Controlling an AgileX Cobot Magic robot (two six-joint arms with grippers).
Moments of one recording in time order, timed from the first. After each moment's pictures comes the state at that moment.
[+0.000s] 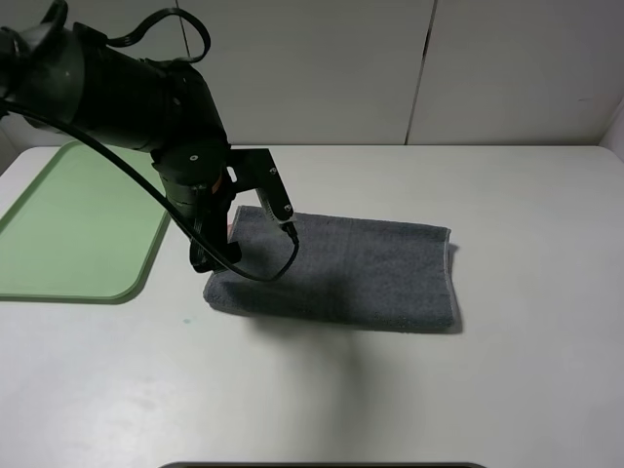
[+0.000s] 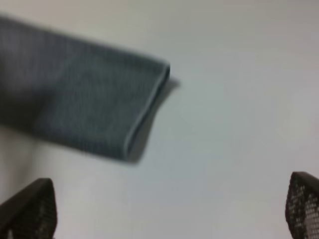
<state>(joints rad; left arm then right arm) -0.70 1.89 -1.12 0.67 0.65 -0.01 0.21 0.05 -0.50 0.04 1.04 -0.04</state>
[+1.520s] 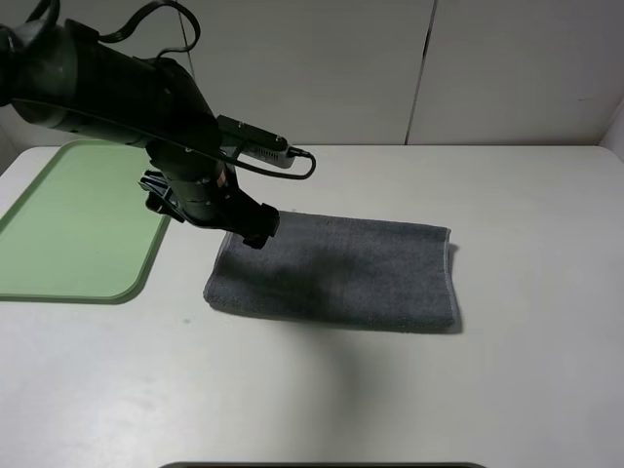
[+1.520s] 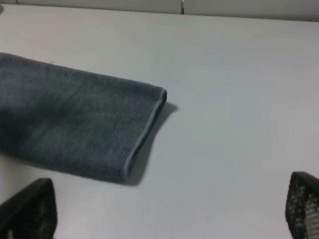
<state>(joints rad) -0.66 1.89 -1.12 0.54 0.51 -0.71 0.21 -0.01 -0.49 0.02 1.03 0.00</state>
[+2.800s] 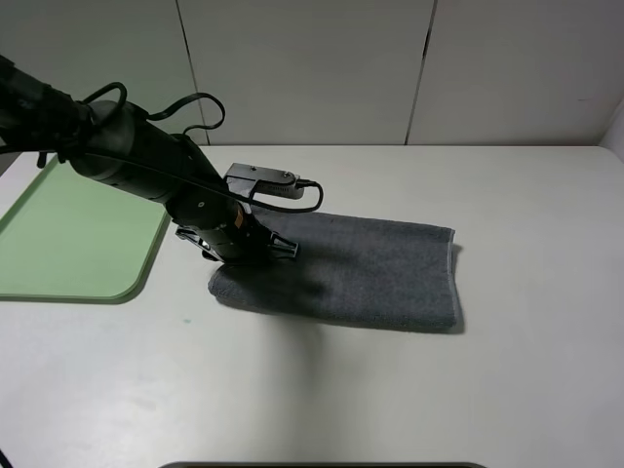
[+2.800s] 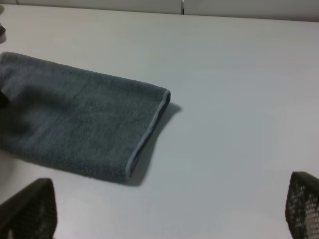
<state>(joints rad) -0.63 2.06 -1.05 0.41 0.14 -0.70 0.21 -0.01 -0.49 0.02 1.03 0.00</state>
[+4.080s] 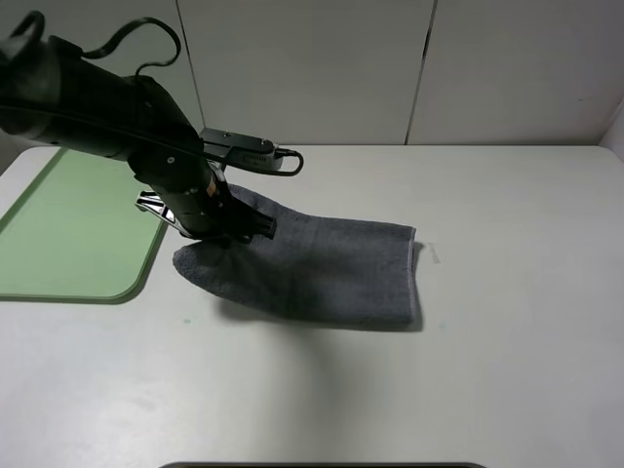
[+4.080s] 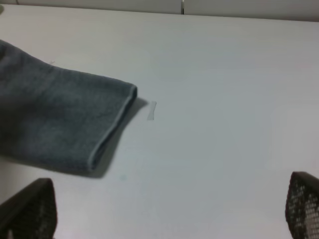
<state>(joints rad) -0.63 1.85 -1.05 0.47 0.42 -0.72 0.21 -0.01 -0.49 0.02 1.03 0.00</state>
